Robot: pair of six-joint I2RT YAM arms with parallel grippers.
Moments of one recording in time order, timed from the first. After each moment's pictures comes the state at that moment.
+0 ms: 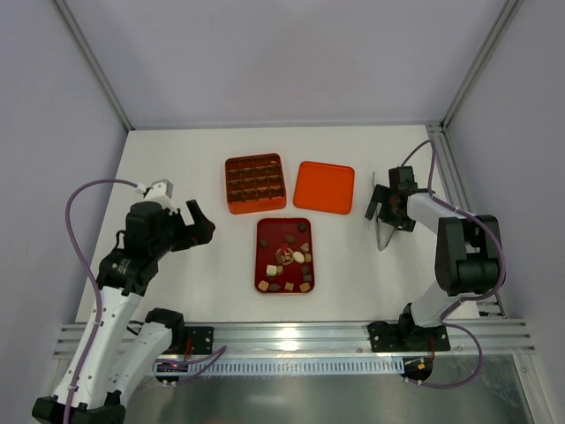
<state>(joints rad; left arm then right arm) -0.22 0.70 0.84 -0.73 0.05 -0.43 0.04 1.64 0.92 -0.37 0.11 0.39</state>
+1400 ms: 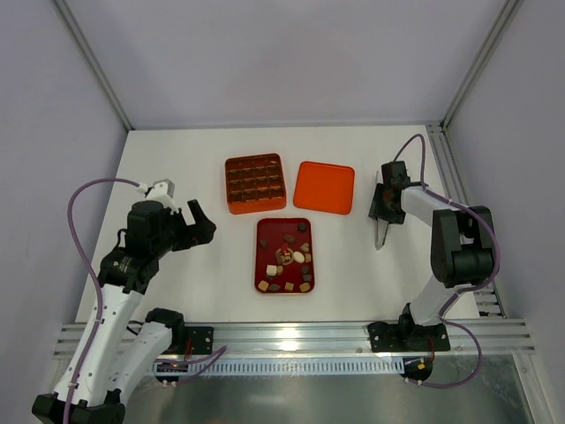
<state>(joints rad) -0.22 0.71 0.84 -0.73 0.05 -0.43 0.08 1.71 1.00 -0.39 0.17 0.35</state>
